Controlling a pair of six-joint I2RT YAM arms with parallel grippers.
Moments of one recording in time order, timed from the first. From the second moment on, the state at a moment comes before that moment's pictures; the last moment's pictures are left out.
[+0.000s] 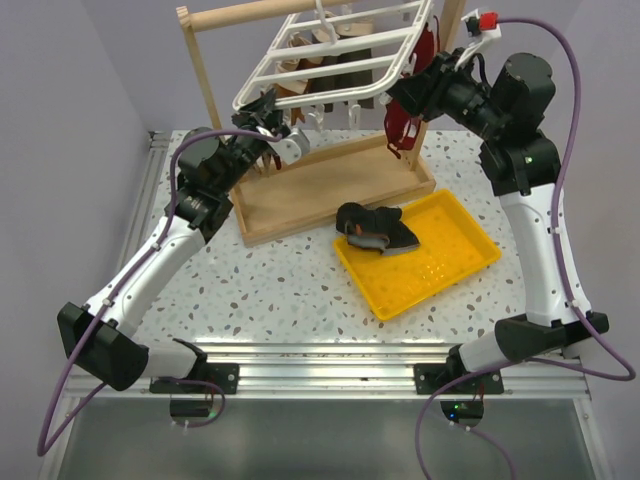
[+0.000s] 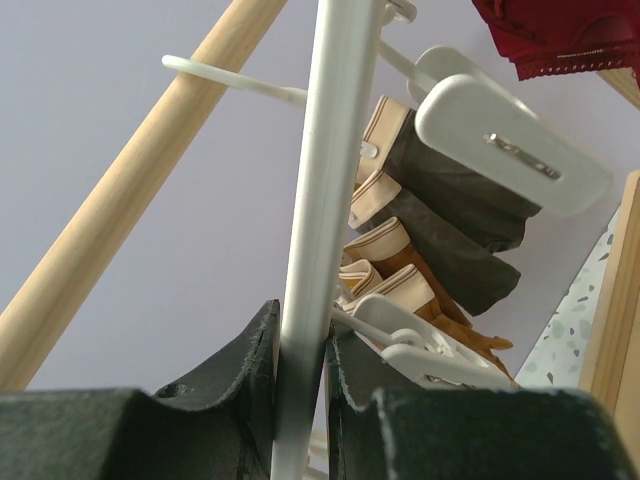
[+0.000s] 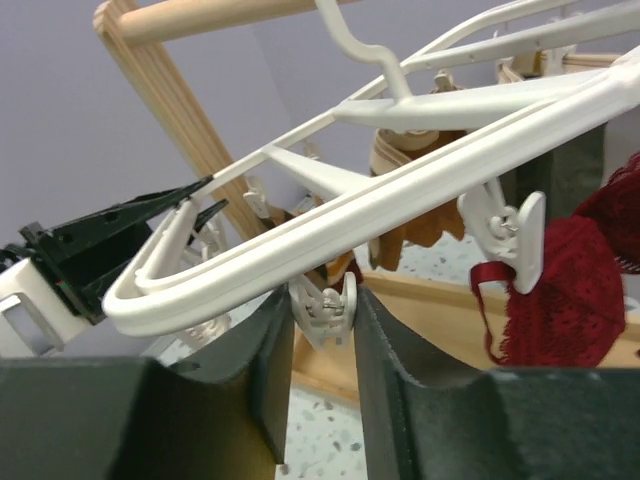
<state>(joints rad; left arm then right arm) -0.46 1.33 1.32 0.28 0.18 0.96 0.25 1.48 1.99 -0.45 -0.49 0.36</state>
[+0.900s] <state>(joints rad) -0.46 1.32 1.32 0.28 0.19 0.95 0.21 1.09 1.32 -0.79 -0.58 -0.61</state>
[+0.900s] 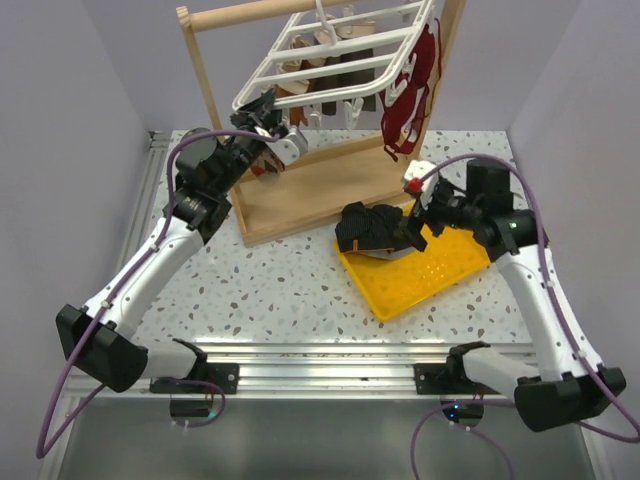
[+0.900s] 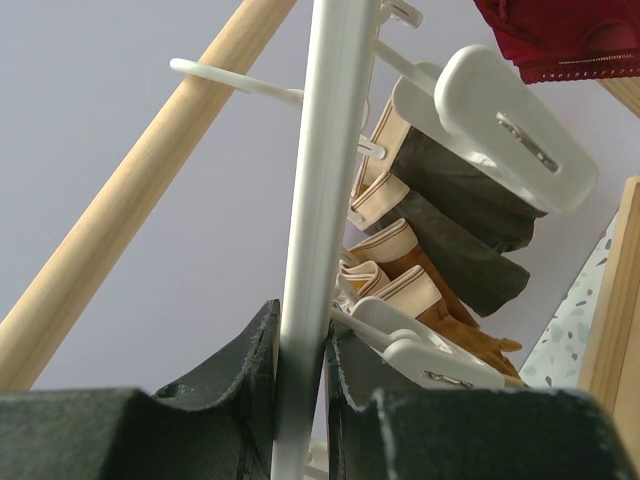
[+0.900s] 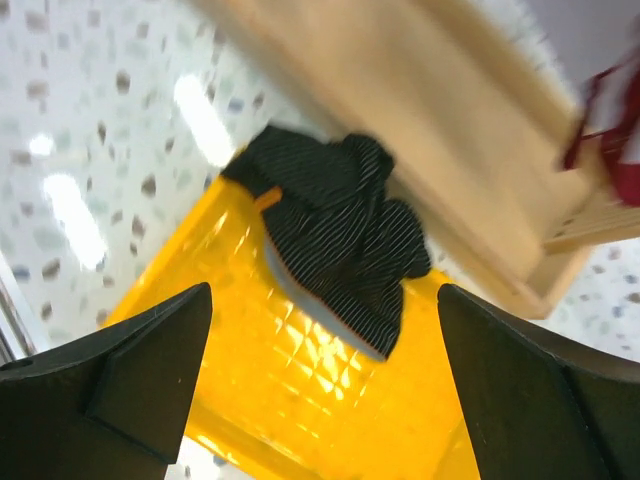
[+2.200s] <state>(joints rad) -0.45 1.28 1.26 0.34 0.18 0.81 0.50 1.58 1.09 -0.49 0.06 -0.69</state>
